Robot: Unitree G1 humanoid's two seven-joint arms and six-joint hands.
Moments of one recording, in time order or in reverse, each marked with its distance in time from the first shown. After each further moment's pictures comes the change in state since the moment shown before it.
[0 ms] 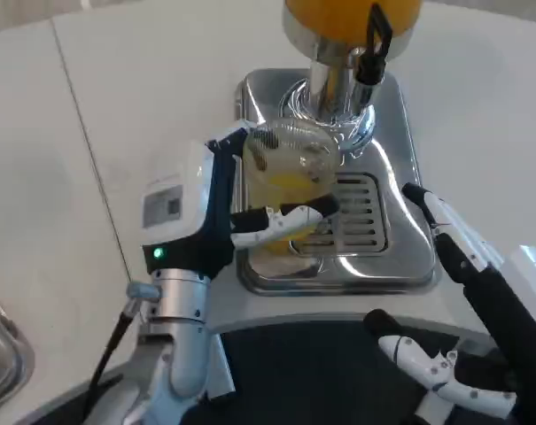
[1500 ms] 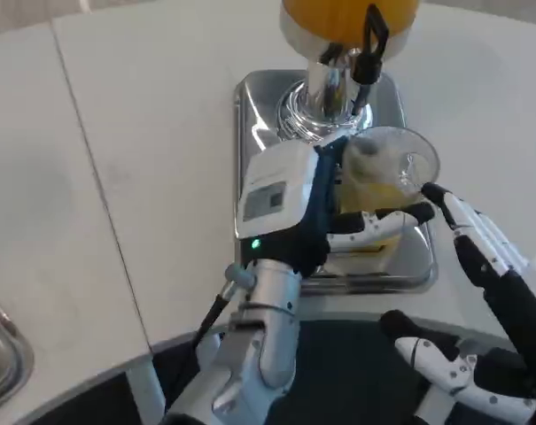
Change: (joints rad) left arm -0.127 -0.224 -0.082 0.175 -0.007 0.064 -0.040; right arm 0.045 0.012 -0.055 -0.007 0.021 -0.043 -0.015
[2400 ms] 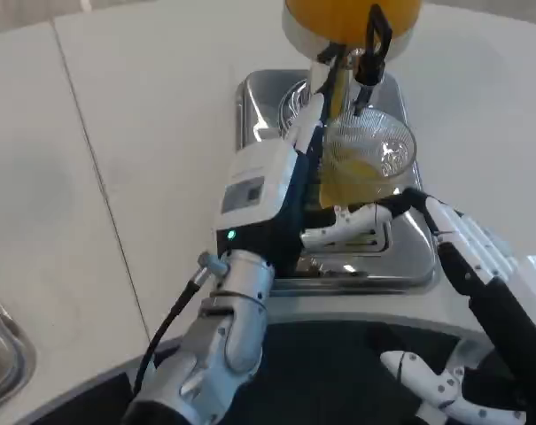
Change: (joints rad) left arm -0.035 0.078 0.043 0.026 -0.001 -0.059 -0.154; right arm 0.030 -0.005 0.019 0.003 -0.003 -0.075 -0.015
